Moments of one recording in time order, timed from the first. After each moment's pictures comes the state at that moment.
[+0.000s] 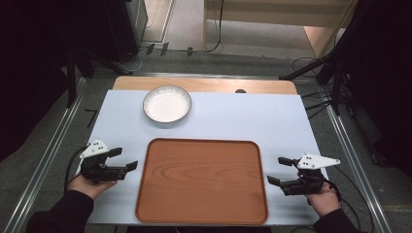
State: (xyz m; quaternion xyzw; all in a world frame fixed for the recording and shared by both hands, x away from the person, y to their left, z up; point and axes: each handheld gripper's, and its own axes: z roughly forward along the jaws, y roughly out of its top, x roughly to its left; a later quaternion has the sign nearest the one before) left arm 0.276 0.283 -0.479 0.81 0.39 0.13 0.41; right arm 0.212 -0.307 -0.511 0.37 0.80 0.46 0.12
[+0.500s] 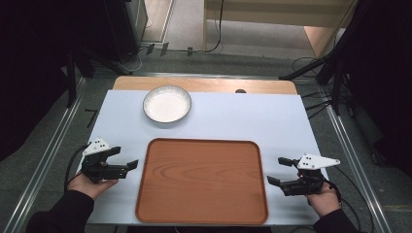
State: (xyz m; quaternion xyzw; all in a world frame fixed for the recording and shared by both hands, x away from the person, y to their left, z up) left arm 0.278 0.278 -0.475 0.81 0.41 0.13 0.40; right arm 0.211 -0.306 -0.511 0.37 0.80 0.46 0.12
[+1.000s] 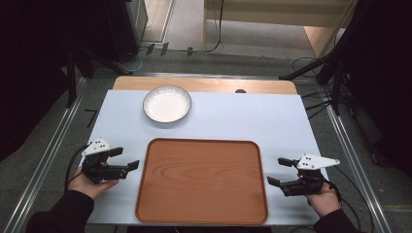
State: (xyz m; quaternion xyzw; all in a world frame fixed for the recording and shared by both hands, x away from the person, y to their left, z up) left arm 0.277 0.277 -0.473 0.81 0.41 0.12 0.41; right arm 0.211 -0.306 -0.511 0.36 0.80 0.46 0.12
